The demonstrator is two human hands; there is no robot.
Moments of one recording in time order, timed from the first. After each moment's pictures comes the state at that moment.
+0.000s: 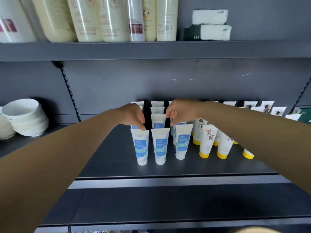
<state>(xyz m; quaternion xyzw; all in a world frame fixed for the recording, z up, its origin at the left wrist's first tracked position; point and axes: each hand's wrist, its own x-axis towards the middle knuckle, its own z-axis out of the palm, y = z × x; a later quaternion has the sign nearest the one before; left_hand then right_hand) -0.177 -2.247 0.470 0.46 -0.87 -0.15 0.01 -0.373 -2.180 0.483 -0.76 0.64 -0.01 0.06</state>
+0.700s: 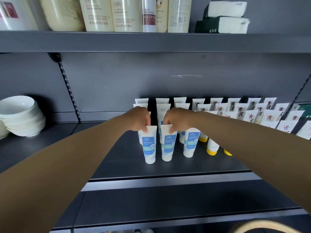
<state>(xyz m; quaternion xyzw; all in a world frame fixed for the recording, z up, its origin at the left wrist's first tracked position) -0.166 -2.271 0.437 0.39 -0.91 -0.10 0.02 -0.325 -2.207 0.446 -0.76 0.64 0.08 0.02</state>
